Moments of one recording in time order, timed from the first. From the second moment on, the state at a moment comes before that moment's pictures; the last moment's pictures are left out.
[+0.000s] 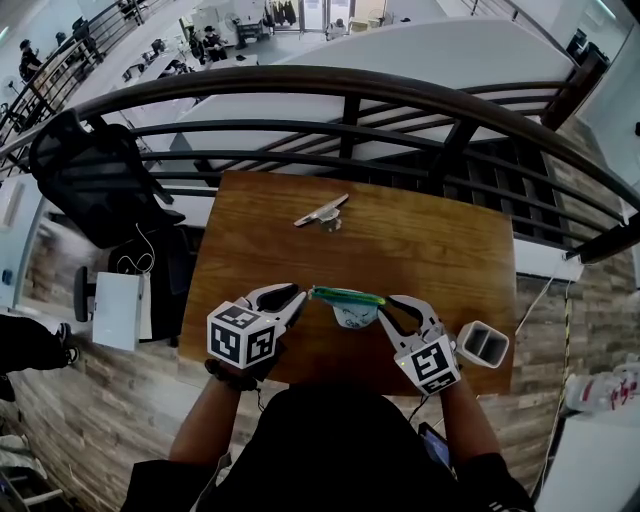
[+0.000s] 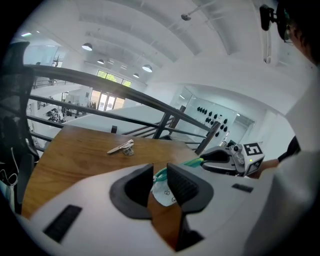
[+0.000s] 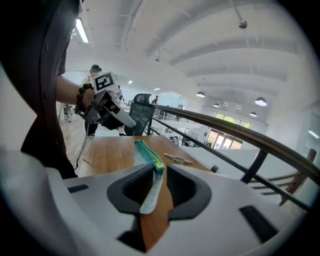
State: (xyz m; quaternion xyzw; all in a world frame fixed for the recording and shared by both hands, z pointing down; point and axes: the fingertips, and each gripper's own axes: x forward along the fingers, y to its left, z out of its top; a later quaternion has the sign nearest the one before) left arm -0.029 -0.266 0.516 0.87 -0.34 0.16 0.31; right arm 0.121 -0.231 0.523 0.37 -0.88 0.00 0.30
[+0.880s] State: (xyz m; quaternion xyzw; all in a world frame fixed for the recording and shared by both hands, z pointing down) left arm -0.018 -0.251 0.520 0.86 -0.37 0.13 0.34; right arm 0.231 -0.252 0.519 0.53 -0.80 0.09 0.25
